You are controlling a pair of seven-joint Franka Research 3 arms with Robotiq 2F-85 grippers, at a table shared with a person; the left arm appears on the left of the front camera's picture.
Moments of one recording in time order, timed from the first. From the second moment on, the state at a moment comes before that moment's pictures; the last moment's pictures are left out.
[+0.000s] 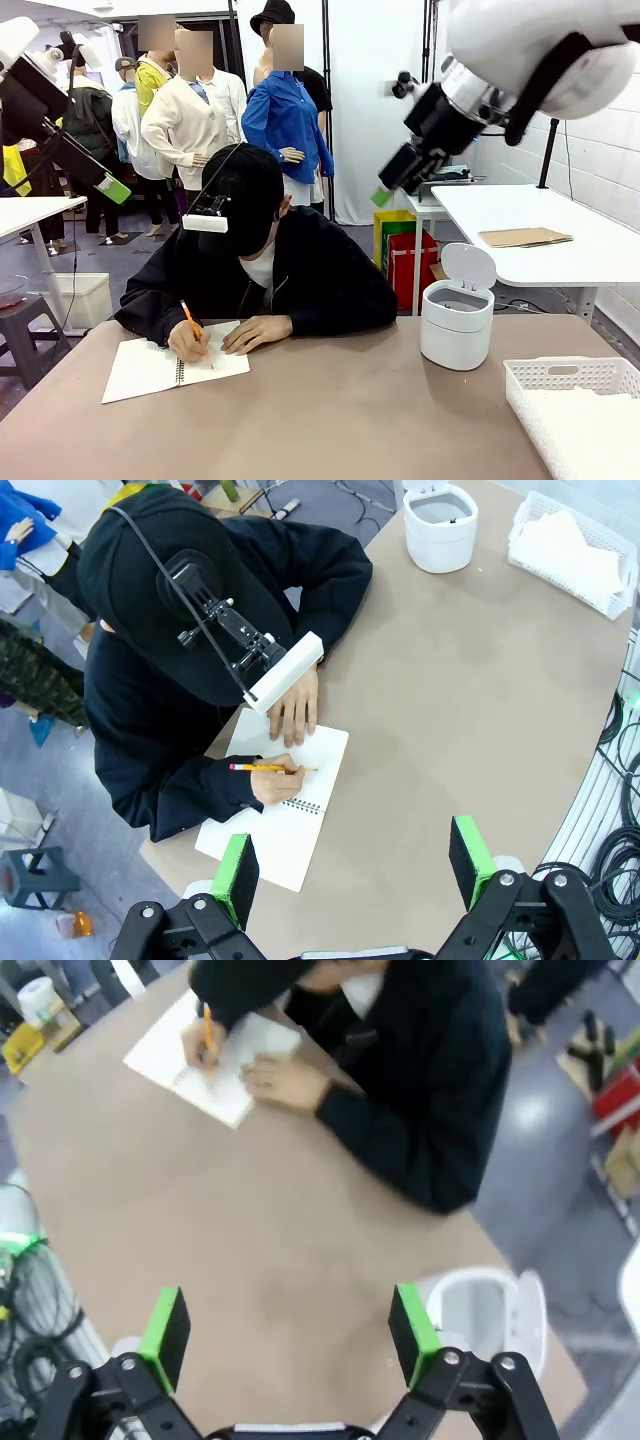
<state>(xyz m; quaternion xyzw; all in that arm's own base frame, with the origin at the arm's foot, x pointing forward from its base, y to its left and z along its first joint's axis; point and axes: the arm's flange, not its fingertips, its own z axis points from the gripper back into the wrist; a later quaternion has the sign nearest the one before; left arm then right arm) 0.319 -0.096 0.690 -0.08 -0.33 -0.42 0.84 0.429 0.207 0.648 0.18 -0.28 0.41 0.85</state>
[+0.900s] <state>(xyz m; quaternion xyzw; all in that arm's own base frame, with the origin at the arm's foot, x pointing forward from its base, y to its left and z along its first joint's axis) 0.319 -0.096 0.690 -0.08 -0.33 -0.42 0.84 0.439 0.197 0.672 0.24 -0.32 0.42 0.81</state>
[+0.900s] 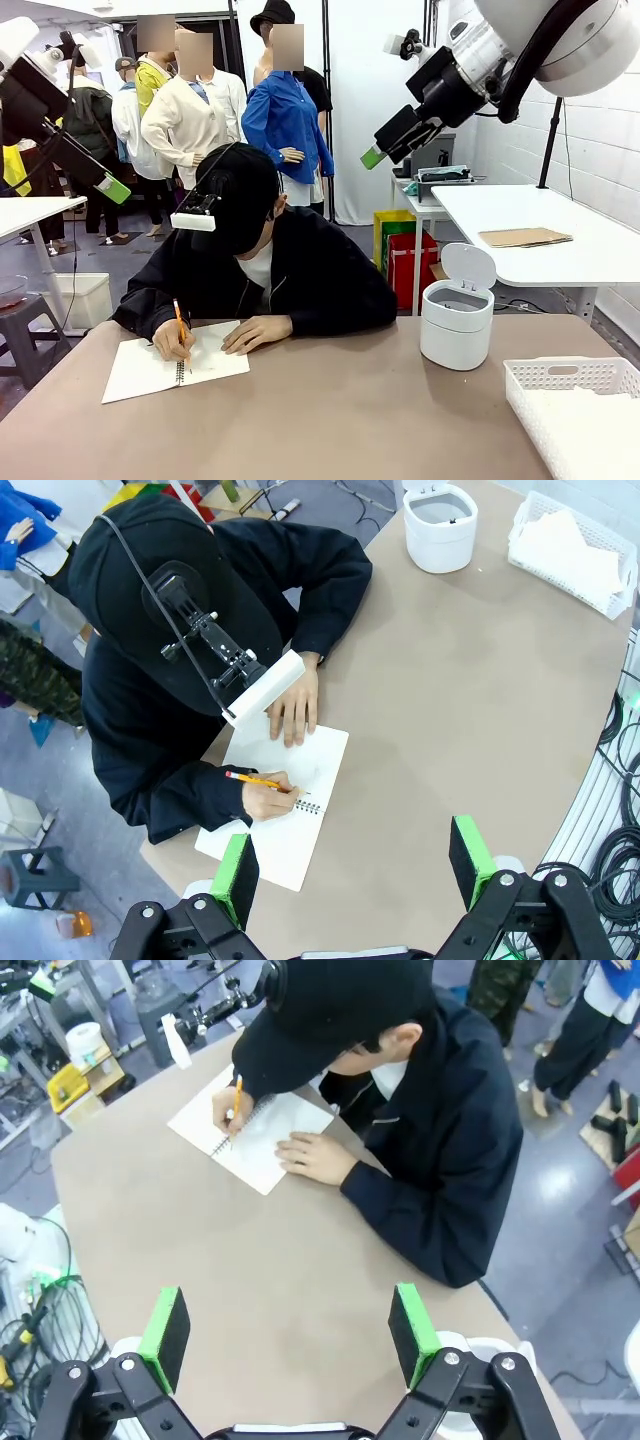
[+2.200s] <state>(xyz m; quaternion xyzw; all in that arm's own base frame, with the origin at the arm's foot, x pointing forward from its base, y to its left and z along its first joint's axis) 0.319 -0.096 0.690 -0.08 -0.33 -0.42 0.84 0.428 0.228 0.664 0.22 -0.30 0.48 0.79</state>
